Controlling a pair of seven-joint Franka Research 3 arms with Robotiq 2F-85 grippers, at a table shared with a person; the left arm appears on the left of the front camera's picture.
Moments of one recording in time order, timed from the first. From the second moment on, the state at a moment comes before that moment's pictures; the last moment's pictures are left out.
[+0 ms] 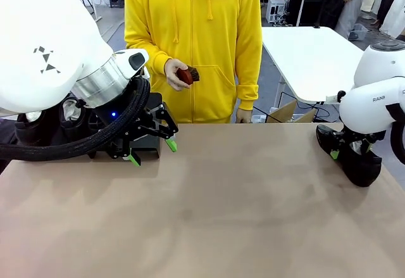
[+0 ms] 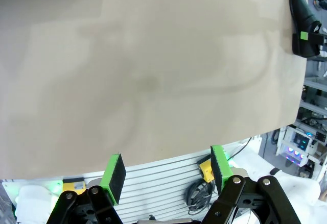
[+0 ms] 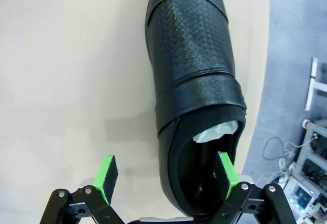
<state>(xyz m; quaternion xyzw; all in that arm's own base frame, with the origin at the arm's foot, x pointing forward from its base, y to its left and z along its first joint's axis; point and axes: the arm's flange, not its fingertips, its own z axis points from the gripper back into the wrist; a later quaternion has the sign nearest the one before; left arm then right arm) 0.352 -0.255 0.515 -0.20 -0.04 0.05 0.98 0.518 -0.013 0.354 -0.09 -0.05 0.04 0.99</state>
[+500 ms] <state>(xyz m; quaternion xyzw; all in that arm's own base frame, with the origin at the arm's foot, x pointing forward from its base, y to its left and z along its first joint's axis) 0.352 -0.255 0.515 -0.20 -0.04 0.05 0.98 0.528 -0.012 0.323 -0.06 -0.02 0.02 1.00</state>
